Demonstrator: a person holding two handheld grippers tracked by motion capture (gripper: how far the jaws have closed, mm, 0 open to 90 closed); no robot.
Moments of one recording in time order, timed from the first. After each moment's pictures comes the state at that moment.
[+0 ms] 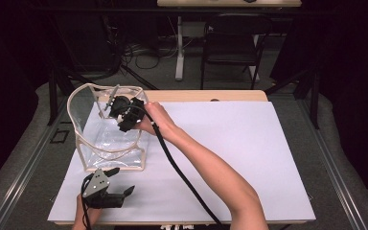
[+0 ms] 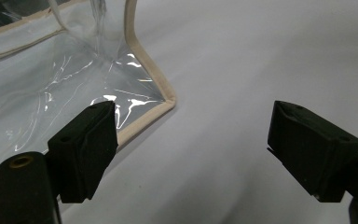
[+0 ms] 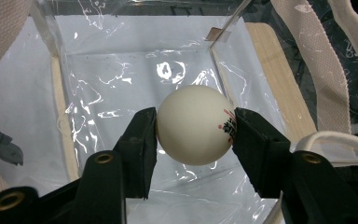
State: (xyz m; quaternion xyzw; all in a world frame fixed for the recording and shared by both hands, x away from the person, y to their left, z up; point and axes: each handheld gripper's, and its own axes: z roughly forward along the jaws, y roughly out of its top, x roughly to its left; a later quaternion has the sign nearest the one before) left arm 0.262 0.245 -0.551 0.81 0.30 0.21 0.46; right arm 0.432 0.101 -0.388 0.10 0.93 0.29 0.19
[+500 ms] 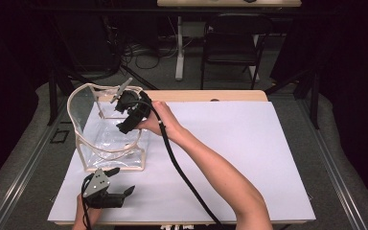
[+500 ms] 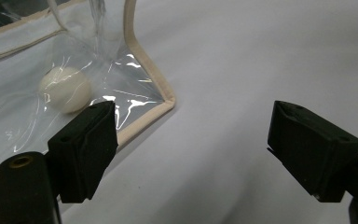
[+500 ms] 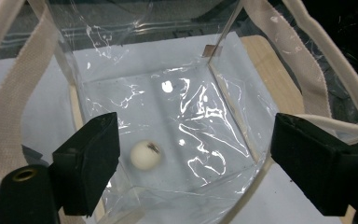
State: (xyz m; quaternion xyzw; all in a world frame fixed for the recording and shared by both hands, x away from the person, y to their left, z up) left arm 0.262 0.244 -0.551 0.81 0.30 0.21 0.46; right arm 0.428 0.077 -0.371 0.14 0.91 0.35 0.16
